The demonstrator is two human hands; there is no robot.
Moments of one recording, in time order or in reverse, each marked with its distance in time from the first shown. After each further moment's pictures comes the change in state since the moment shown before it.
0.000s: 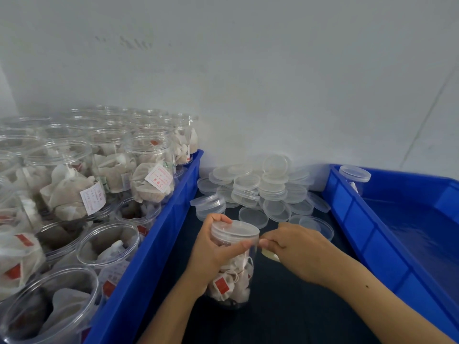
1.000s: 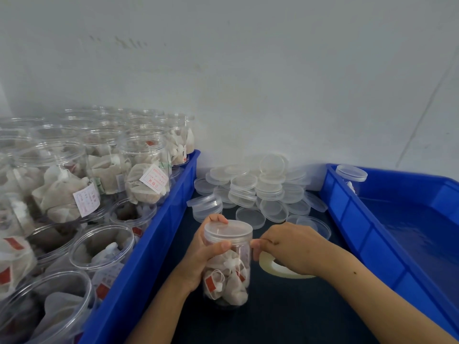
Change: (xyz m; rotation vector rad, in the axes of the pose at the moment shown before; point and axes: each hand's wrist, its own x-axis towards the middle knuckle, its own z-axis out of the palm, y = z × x) left_hand 0.017 -0.025 -0.017 -0.318 -0.284 -0.051; right_hand 0.011 0.001 -0.007 -0.060 -0.136 -0.049
